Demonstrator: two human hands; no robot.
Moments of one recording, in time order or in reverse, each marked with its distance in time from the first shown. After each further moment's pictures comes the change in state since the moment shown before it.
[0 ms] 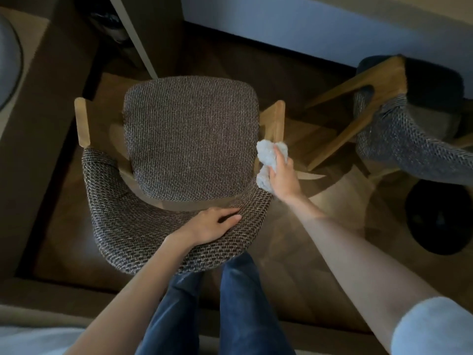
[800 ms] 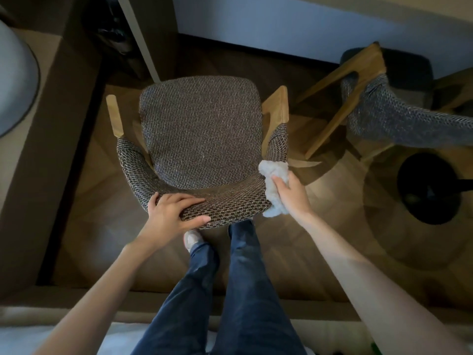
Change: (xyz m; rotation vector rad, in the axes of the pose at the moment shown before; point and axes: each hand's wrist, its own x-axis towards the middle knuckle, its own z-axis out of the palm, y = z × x) left_hand -0.129 -0.104 -0.024 0.361 0.475 0.160; right_hand -0.156 -0.042 0.022 0.322 0.056 0.159
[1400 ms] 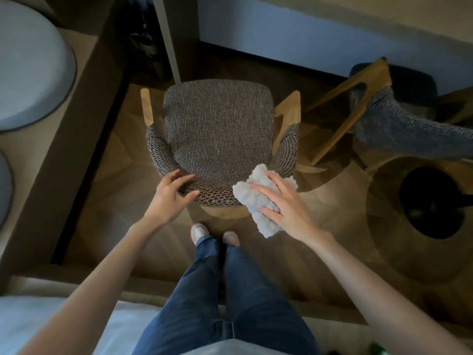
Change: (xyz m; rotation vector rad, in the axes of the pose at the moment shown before) left_hand -0.035 -0.026 -0.013 -0.324 0.163 -0.177; right_hand -0.082 0.001 0.007 -0.489 -0.152 -0.723
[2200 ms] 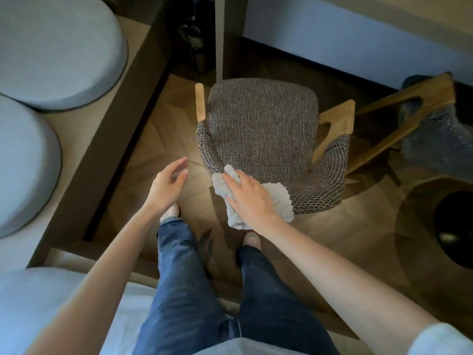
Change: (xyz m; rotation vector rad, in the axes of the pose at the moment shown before) left_hand -0.009 -0.060 -0.084 -0.304 0.199 -0.151; right_hand 0.112 -0.148 0.082 -0.357 -0.123 -0.098
